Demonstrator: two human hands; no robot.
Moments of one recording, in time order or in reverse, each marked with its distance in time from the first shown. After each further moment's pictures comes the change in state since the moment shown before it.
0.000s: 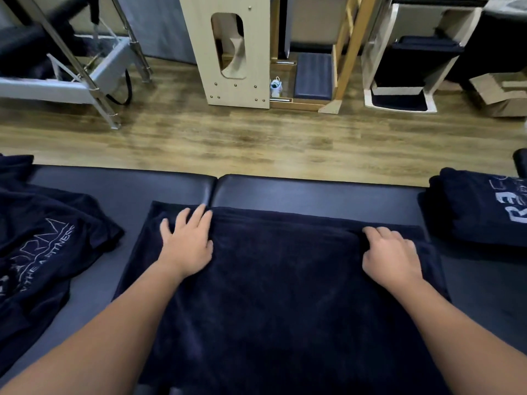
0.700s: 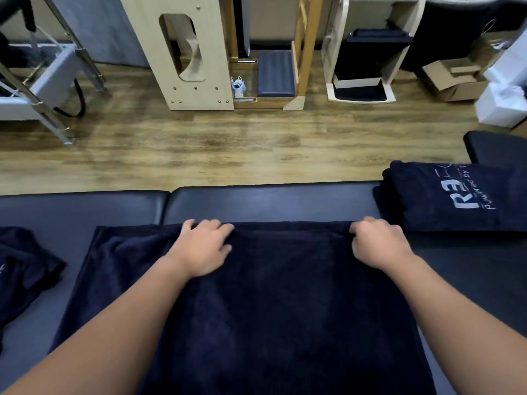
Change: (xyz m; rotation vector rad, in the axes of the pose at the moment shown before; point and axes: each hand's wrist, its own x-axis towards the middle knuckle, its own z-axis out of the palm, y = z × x) left_hand 0.046 0.106 -0.009 0.037 -0.043 0.379; right_hand 0.032 0.065 -0.025 -0.039 -0.164 -0.008
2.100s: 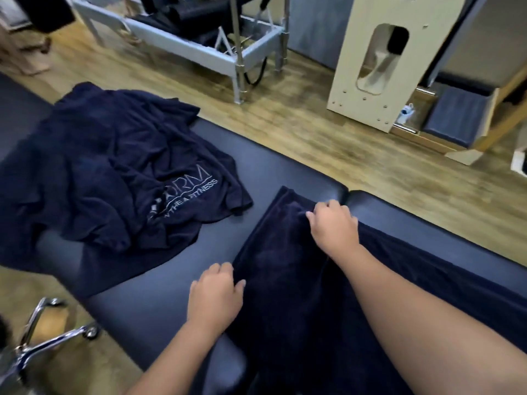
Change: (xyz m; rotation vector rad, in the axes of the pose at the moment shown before) left_hand -0.266 -0.129 0.074 -0.360 0.202 -0.946; right_hand -0.011 -0.438 -0.048 0.216 0.087 -0.527
